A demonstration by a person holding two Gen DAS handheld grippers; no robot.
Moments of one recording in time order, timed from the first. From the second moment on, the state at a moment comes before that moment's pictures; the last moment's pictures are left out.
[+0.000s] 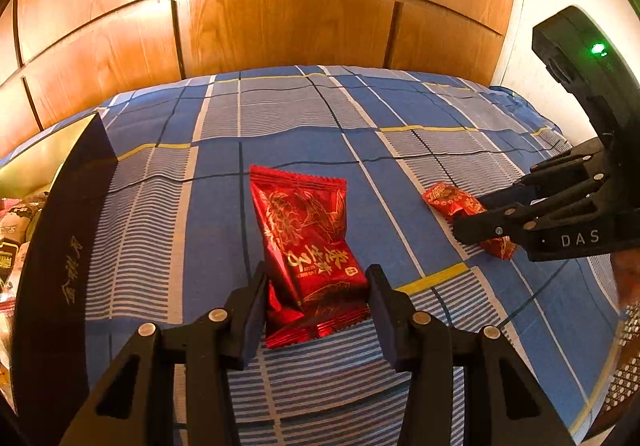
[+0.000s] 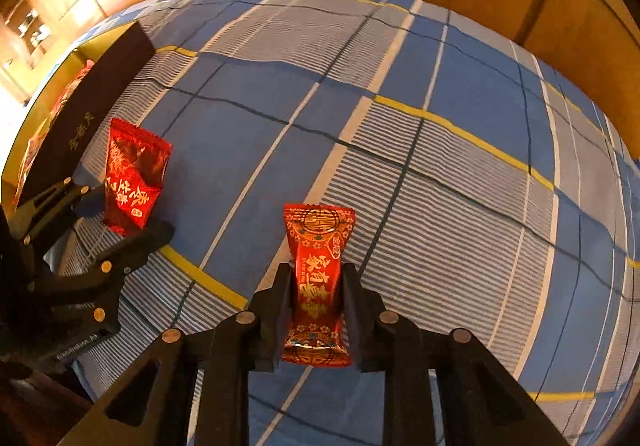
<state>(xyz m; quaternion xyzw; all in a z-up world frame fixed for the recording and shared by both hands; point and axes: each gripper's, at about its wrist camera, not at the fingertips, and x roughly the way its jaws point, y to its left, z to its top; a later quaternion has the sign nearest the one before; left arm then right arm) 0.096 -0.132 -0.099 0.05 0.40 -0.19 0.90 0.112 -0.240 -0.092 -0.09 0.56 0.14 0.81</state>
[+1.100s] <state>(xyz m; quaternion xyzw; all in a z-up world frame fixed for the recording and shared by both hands) 0.086 -0.112 -0.056 0.02 0.40 -0.14 0.91 0.094 -0.212 -0.091 -0.18 0.50 0.14 0.83</state>
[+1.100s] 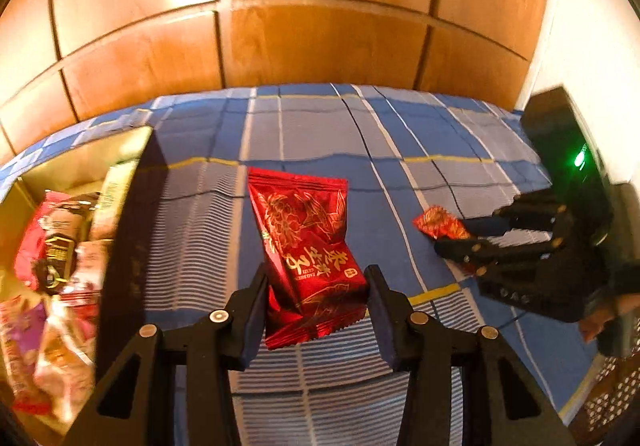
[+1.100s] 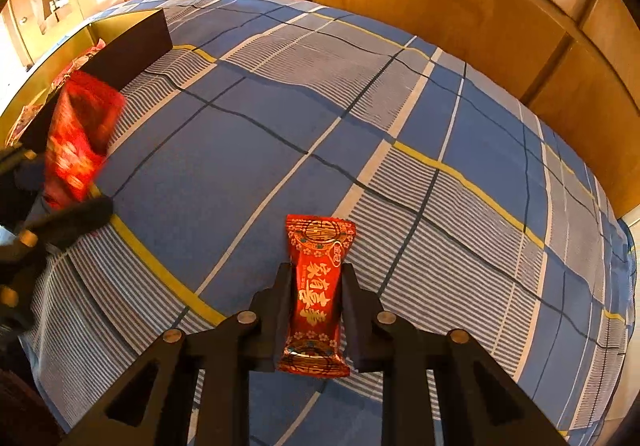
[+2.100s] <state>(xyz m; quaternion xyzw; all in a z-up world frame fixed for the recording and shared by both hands) 0.046 -0.022 0.004 -0.01 0.38 -0.07 0.92 0.093 -0.209 -0.091 -0.19 0.49 0.14 0.84</state>
